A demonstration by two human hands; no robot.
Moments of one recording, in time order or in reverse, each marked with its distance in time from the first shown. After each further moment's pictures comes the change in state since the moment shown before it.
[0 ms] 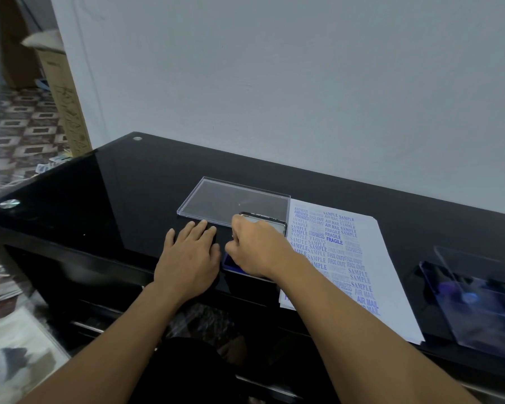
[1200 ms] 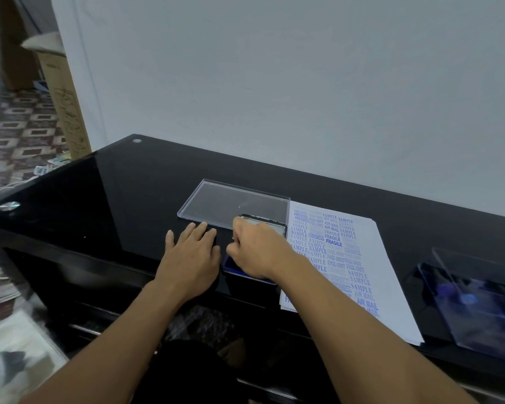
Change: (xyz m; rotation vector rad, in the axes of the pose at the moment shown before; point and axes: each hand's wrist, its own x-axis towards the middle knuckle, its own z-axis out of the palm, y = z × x) left_hand 0.000 0.002 -0.009 -0.050 -0.063 0.008; right_hand -0.001 -0.002 -0.003 -0.006 -0.030 0.018
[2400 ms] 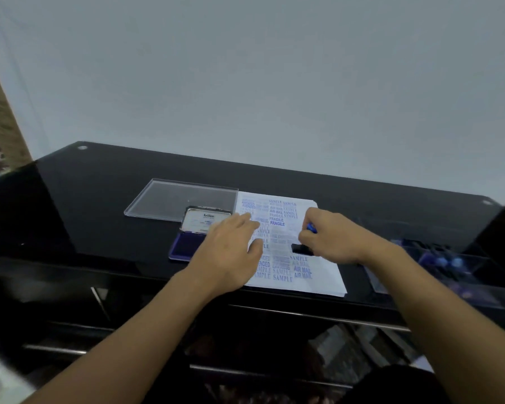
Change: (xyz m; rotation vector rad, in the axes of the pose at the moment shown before) left_hand -0.029 0.140 -0.006 -0.206 -0.003 0.376; right_hand -0.131 0.131 -0.093 0.090 -0.010 0.287
